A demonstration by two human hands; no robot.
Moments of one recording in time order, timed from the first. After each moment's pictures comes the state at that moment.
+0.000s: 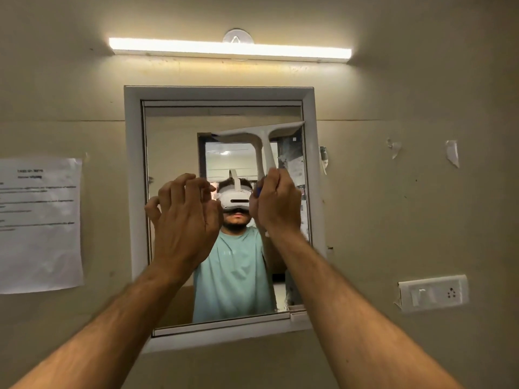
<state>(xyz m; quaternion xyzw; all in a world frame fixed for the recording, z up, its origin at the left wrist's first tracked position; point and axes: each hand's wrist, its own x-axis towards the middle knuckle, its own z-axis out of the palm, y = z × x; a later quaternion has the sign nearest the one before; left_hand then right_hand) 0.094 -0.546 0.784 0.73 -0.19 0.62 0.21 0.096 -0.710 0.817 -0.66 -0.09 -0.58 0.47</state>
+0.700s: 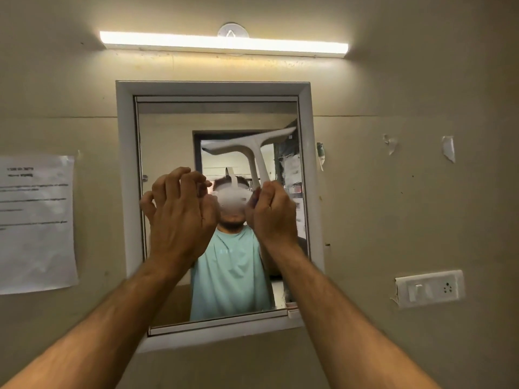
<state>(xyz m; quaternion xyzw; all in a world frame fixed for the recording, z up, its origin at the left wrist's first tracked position) 0.094 -0.547 0.788 0.73 -0.20 0.62 0.21 0.104 -0.713 0.788 -0.68 -0.10 -0.57 0.45</state>
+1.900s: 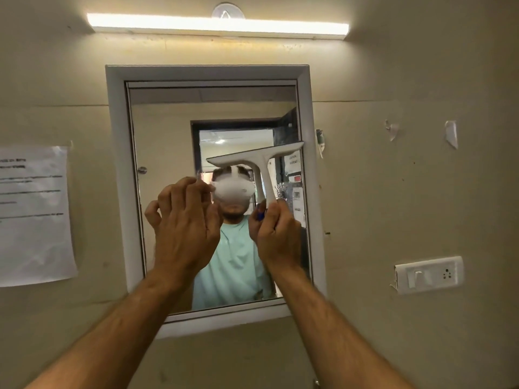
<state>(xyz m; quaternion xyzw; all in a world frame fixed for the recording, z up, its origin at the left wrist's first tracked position) 0.100 -0.556 0.756 0.72 -0.23 0.62 0.22 0.110 -0.719 0.729 -0.68 -0.06 -0.61 0.41</state>
